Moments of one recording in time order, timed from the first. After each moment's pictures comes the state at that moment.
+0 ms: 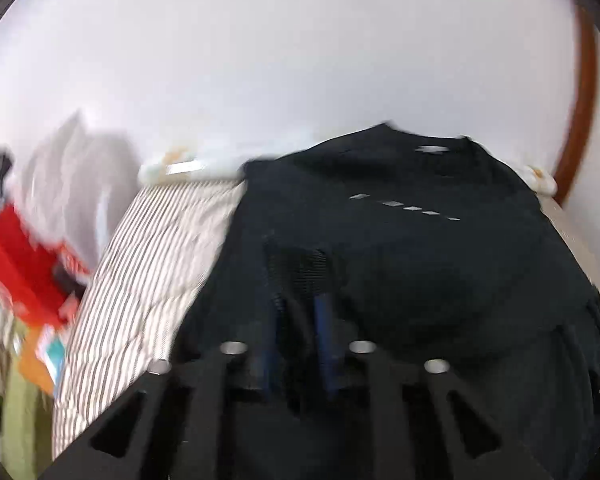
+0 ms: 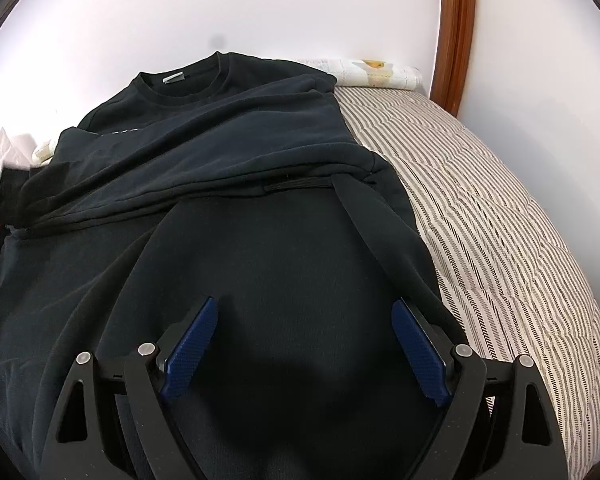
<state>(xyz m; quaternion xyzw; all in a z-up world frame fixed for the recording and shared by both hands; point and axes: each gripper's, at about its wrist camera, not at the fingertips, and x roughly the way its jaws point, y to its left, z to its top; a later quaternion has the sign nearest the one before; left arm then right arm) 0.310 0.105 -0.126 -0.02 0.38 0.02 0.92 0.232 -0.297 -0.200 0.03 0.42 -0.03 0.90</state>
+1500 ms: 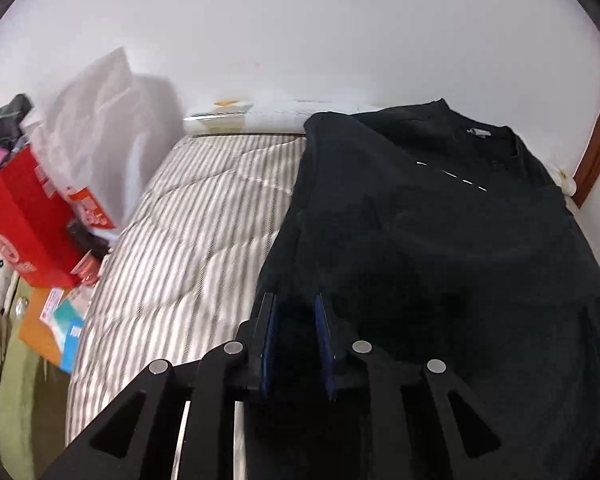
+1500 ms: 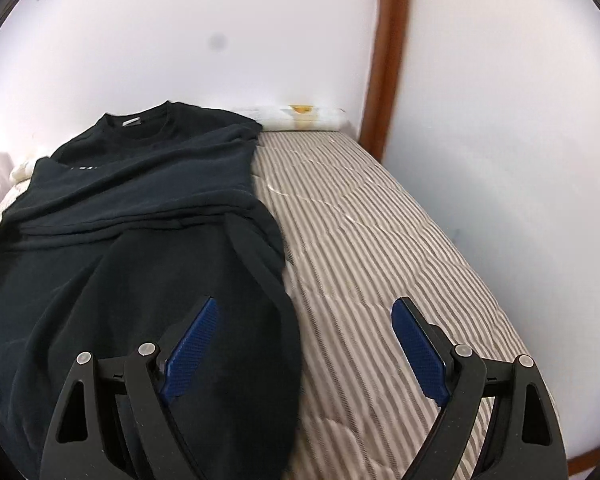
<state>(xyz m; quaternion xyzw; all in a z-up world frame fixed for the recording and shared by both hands) 0.283 0.153 -0.148 -0.03 0.41 0.04 0.91 0.168 -0.353 -0.155 0.01 0.37 -0.11 0.92</state>
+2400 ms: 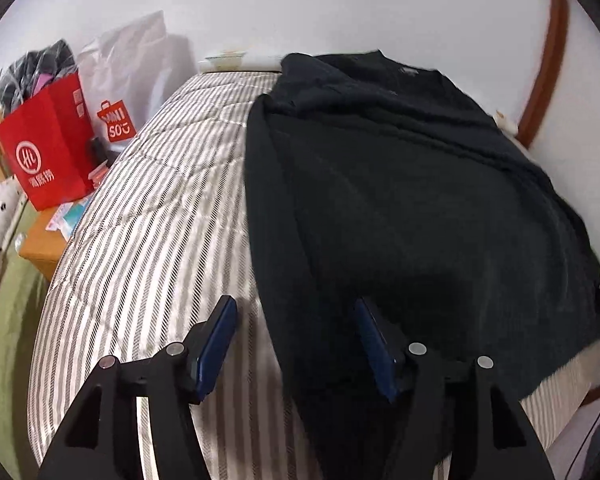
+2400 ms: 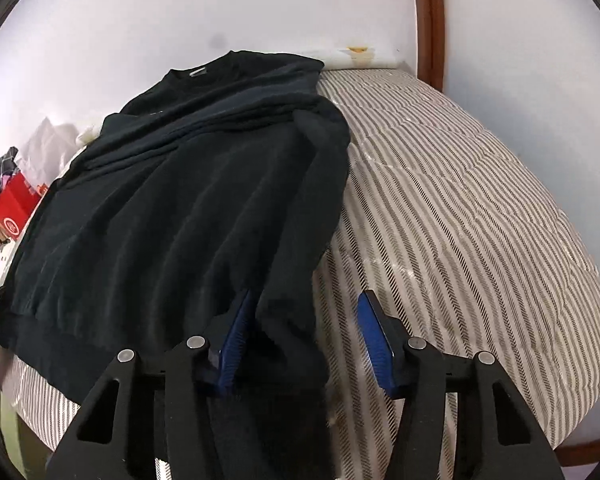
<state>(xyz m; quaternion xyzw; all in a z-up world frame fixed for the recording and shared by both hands) 0.082 0.132 -0.184 -0.03 0.43 -0.01 0.90 0.110 -0.340 -0.205 0.05 0.42 0.02 0.91</state>
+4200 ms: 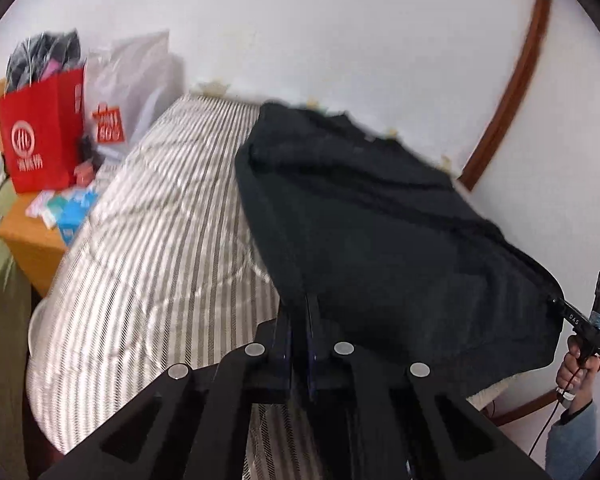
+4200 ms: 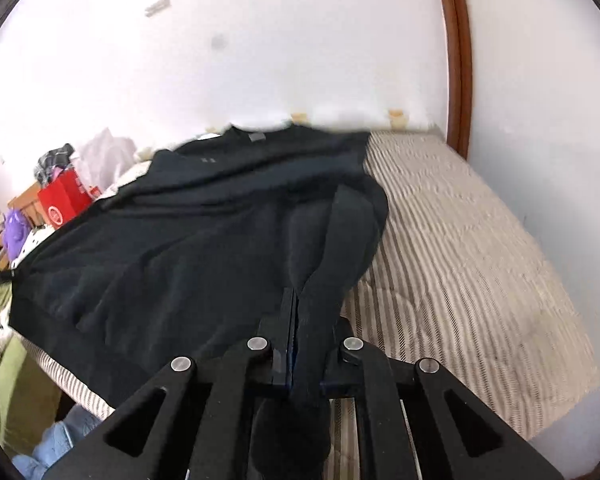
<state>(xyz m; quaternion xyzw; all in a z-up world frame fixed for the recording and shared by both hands) 0.011 0.162 -0.136 -0.12 0.36 -0.09 0.92 0.054 -0.338 -0.148 0.02 0.32 0.10 0.94</state>
